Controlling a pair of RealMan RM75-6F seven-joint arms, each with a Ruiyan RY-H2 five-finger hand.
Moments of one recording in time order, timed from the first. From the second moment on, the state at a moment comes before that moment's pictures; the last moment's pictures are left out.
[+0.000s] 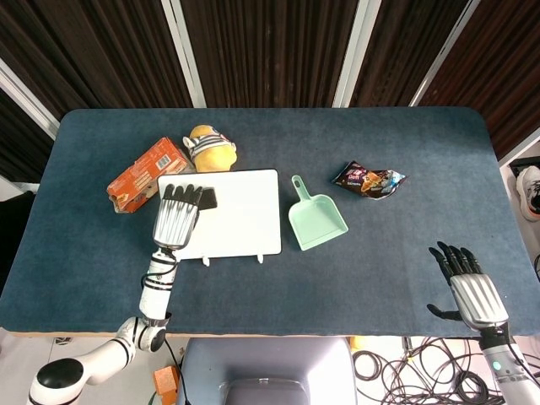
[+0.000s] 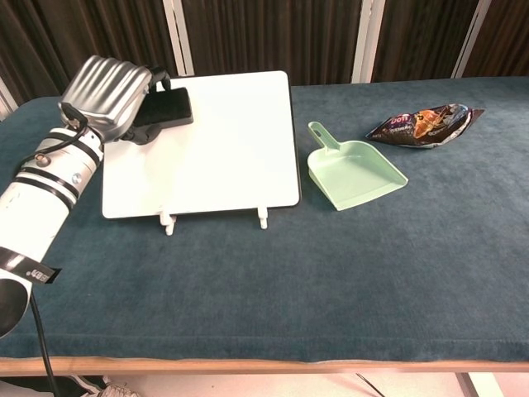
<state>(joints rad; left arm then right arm) -0.77 -2.02 -0.32 -0.69 1.40 1.35 0.46 0.17 -1.12 -0.01 -1.61 -1.49 1.29 -0.06</state>
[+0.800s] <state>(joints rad) -0.68 -1.86 -0.26 -1.01 1.38 1.38 0.52 0.16 -1.11 -0.01 -1.61 -1.50 1.31 -0.05</state>
